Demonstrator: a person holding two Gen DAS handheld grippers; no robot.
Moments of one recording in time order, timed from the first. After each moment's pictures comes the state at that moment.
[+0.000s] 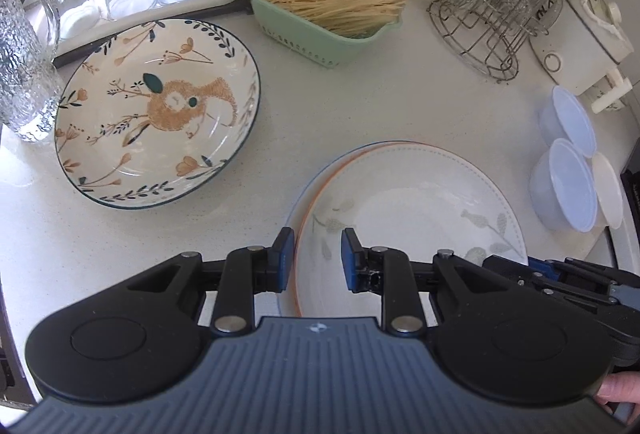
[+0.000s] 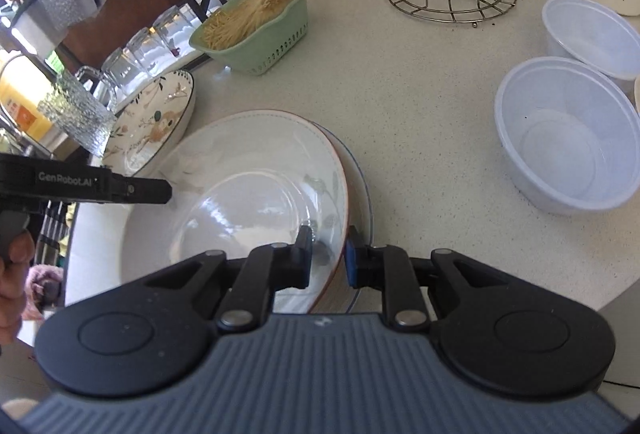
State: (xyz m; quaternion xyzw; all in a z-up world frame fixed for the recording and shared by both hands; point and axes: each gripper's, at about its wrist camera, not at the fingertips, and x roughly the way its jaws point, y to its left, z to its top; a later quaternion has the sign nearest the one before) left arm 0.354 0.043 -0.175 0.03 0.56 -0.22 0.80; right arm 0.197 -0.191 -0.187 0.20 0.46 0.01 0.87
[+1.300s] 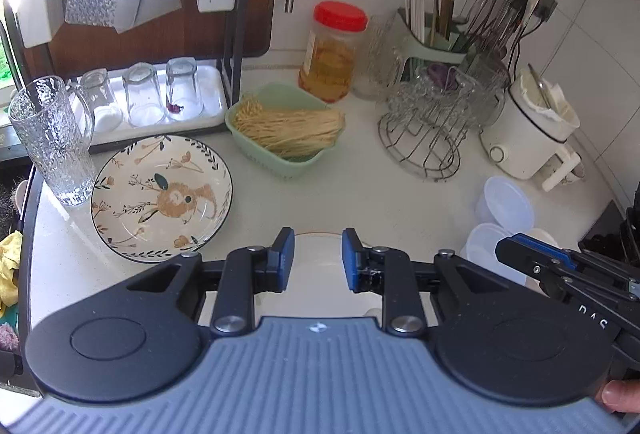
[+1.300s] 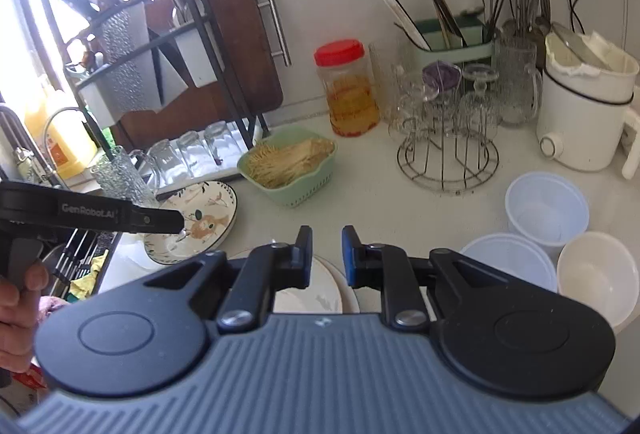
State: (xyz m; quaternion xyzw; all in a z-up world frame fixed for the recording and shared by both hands) left arm 0.286 0.026 -0.065 -0.01 0.42 -0.21 0.88; right arm 0.158 -0.208 -0.071 0.13 0.30 0.02 0.95
